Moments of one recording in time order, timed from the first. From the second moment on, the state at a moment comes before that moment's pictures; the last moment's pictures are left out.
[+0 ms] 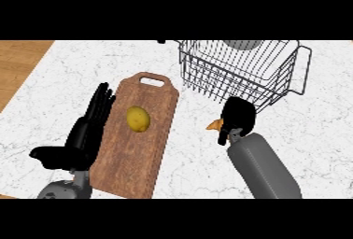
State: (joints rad) left arm -0.09 0.10 -0.15 -1.64 0.09 0.12 0.00; right arm -0.51 -0.04 0.29 -1.07 1.07 0.07 0.86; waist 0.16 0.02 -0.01
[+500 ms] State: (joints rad) left arm -0.12 0.09 -0.15 -1.61 0.07 0.14 0.01; right arm -0.61 0.00 0.70 -1.20 0.88 -0.23 0.85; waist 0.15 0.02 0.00
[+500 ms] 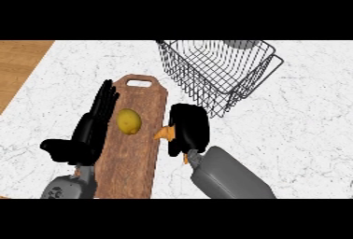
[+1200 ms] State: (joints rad) left arm -0.06 0.10 -0.09 -1.61 0.08 0.16 -0.02; right arm -0.94 -0.01 0.91 -1.47 0.74 -0.47 1.08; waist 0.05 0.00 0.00
